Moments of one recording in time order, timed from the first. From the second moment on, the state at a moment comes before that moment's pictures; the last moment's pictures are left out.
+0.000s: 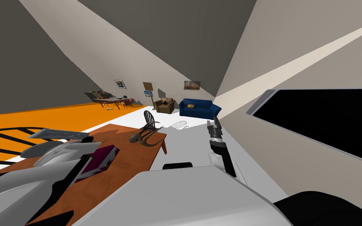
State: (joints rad) left arm -0.45 1.00 0.19 -0.30 -0.02 0.47 -0.62; right arm 0.50 0.01 -0.04 -2.31 0.08 -0.36 -0.08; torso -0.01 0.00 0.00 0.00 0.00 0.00
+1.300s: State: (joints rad) left arm -0.43 1.05 0.24 -0.46 0.04 0.64 -0.72; right arm 0.50 0.01 -0.04 -2.31 0.08 -0.36 -0.08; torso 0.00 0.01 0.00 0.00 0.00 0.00
